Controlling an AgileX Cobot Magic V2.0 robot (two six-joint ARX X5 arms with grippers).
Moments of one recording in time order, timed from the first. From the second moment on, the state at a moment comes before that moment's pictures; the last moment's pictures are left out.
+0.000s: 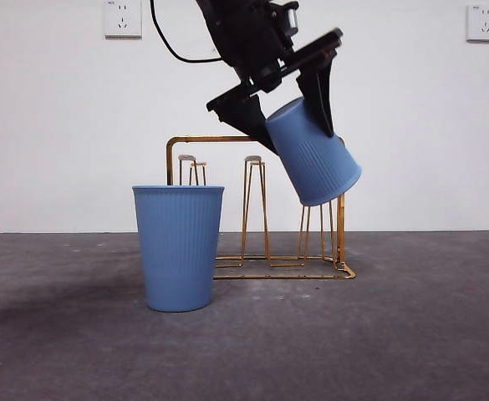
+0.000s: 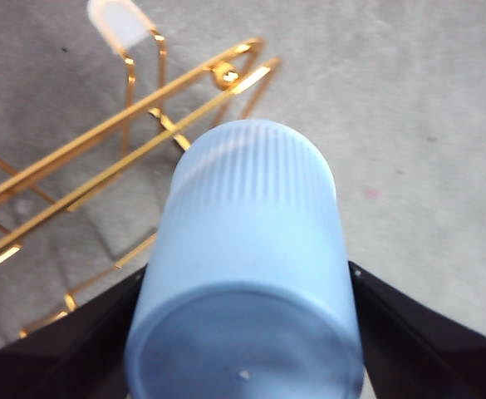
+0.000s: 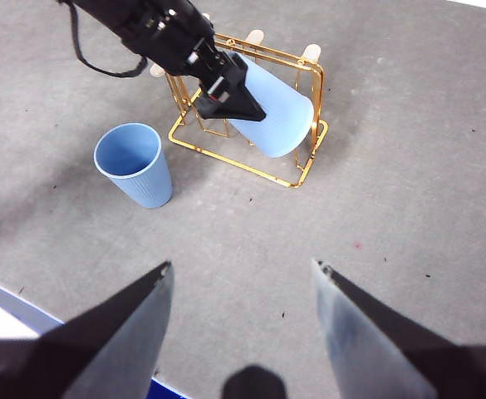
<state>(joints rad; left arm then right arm) -0.67 2.12 2.09 -0.90 0.17 -0.16 0.38 0.92 1.60 -1.35 -0.15 -0.05</state>
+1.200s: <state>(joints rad) -0.69 2.19 2.10 -0.81 0.10 -0.16 0.38 0.92 1.60 -1.35 -0.18 -0.08</state>
